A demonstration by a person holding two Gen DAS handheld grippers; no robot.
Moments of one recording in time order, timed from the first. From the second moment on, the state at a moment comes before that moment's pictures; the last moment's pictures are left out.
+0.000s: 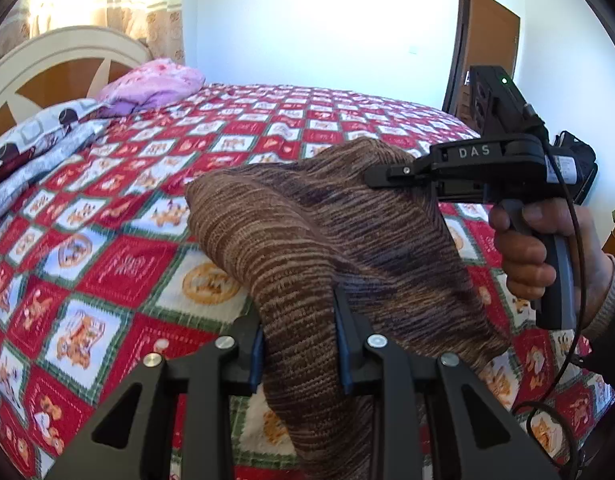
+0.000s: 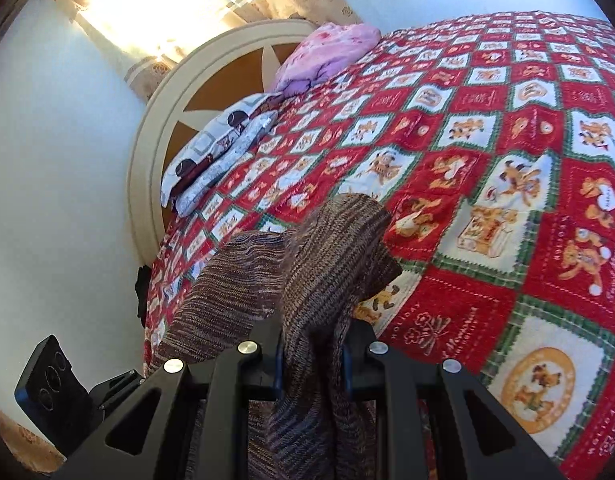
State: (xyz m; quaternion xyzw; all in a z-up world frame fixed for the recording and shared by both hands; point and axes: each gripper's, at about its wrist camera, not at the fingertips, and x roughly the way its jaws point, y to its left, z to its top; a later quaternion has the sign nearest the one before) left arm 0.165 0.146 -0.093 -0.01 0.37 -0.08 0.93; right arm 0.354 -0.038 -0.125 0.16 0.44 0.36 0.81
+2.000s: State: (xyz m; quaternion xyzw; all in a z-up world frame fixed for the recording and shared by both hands) left arm 0.105 0.175 -0.066 -0.01 0.32 0.05 0.95; right arm 0.200 -0.074 -0.091 0.06 0.36 0.25 0.90
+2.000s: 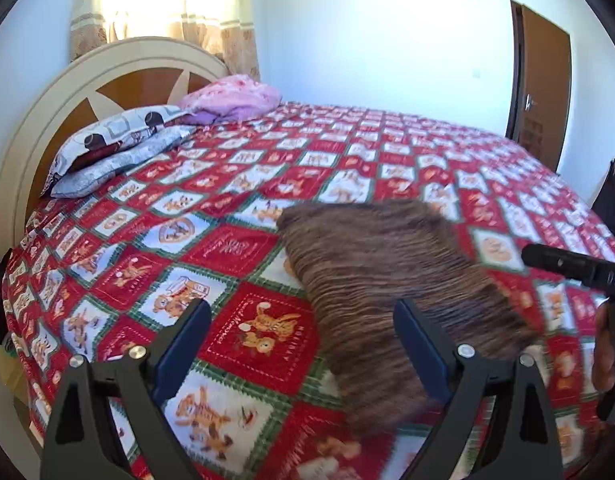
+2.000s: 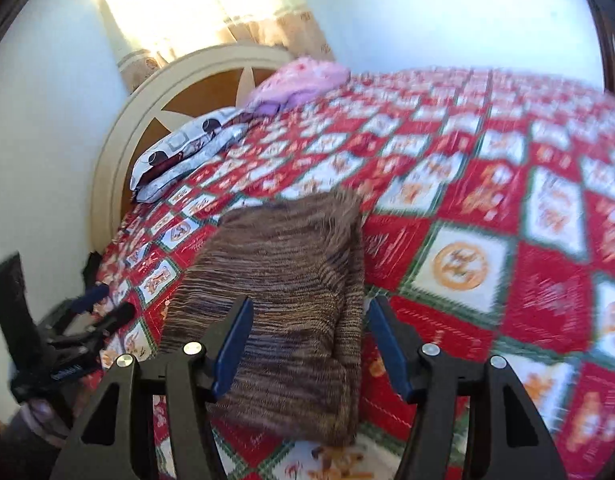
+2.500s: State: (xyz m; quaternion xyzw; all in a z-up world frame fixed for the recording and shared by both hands) left arm 0.071 0.161 -0.024 -0.03 0.26 0.04 0.96; right arm 0.129 -0.064 -0.031 -0.02 0.26 0.18 0.95
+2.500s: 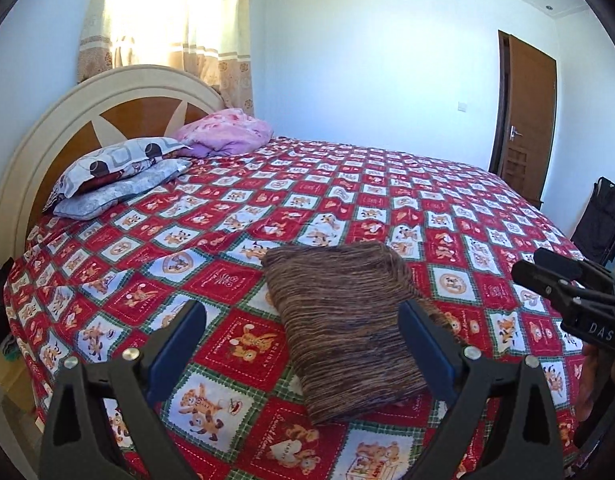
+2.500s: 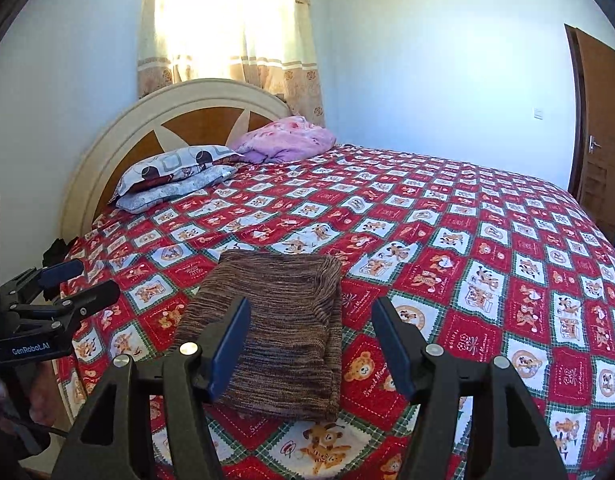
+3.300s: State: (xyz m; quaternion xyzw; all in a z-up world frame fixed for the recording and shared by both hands) left arm 0.062 0.148 -0.015 -0.02 0.26 0.02 0.97; right arm 0.107 -0.064 -0.023 -0.02 0.25 0.18 0.95
